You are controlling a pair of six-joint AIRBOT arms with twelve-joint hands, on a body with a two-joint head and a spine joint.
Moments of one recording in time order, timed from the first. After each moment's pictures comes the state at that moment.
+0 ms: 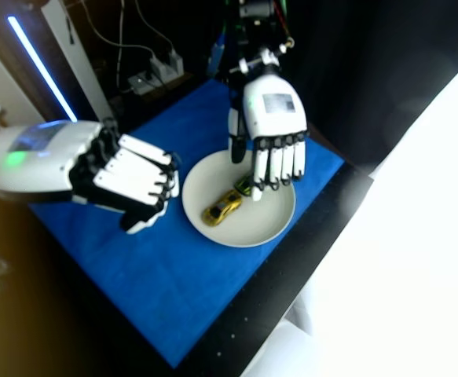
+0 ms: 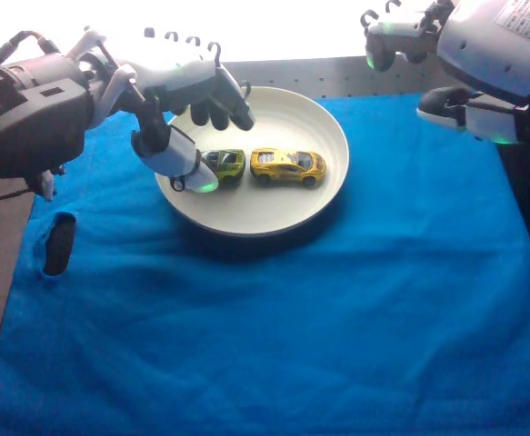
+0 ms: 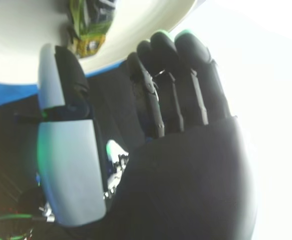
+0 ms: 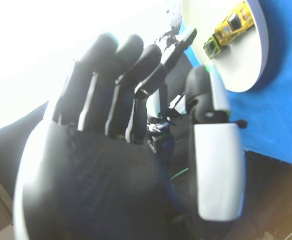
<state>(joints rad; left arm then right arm) 0.46 -1.22 1.39 0.00 -0.18 1.10 -0.55 -0.95 1.08 -0.17 0.62 -1.19</state>
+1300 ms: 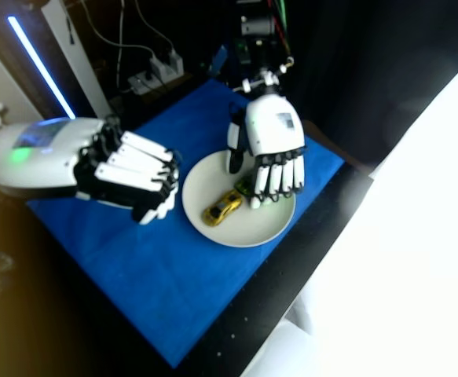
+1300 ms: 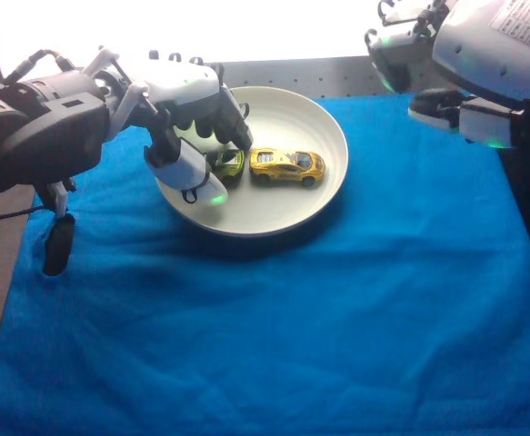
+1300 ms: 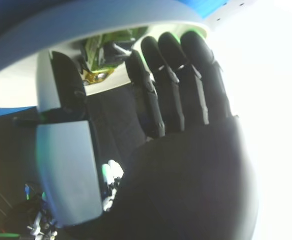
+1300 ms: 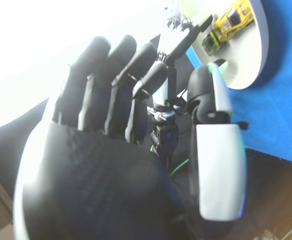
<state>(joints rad) 0.50 -1.29 1.47 -0.07 -0.16 1.10 -0.55 -0.96 1.08 -0.17 0.62 -1.19</state>
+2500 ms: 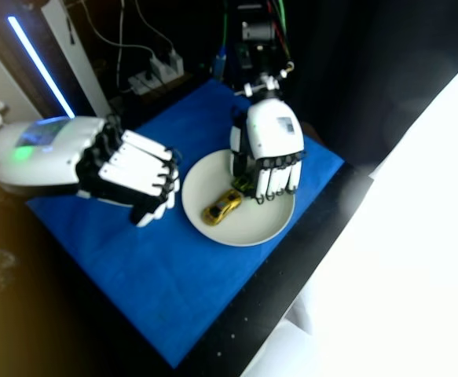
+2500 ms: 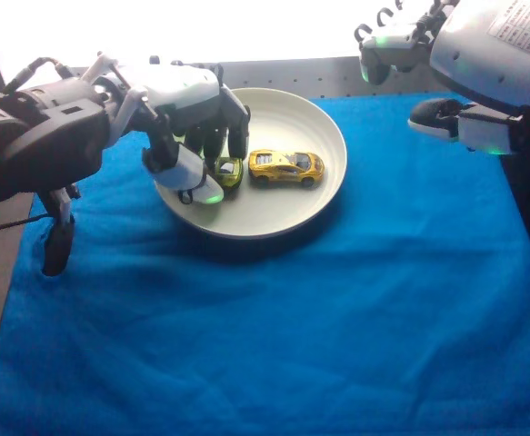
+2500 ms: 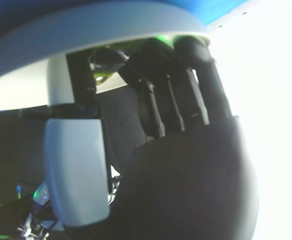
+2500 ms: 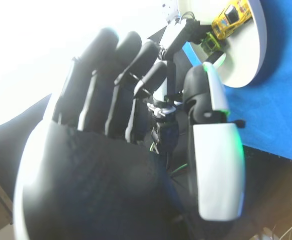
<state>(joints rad) 0.52 -1.28 1.45 -0.10 -0.19 1.10 -0.56 -0.96 1.07 -0.17 0.62 -1.19</state>
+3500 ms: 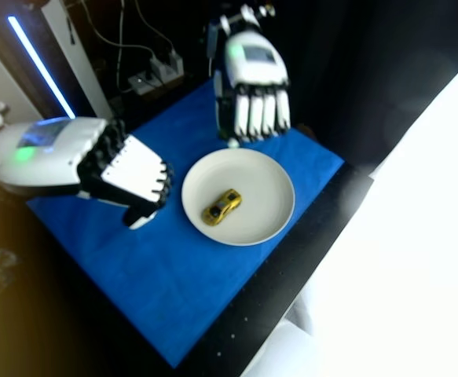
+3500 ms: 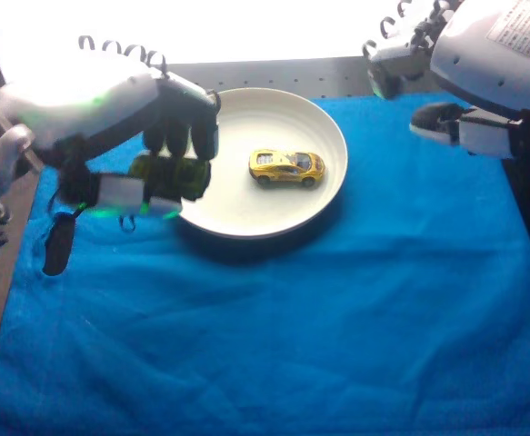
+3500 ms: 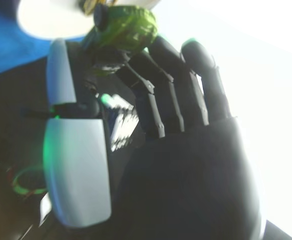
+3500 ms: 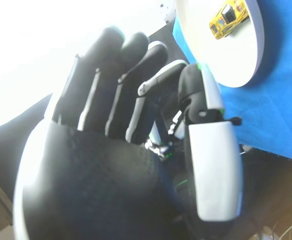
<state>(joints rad) 0.68 -0.88 0.97 -0.06 -0.64 1.15 -0.57 -0.96 1.07 -0.16 0.62 -1.19</state>
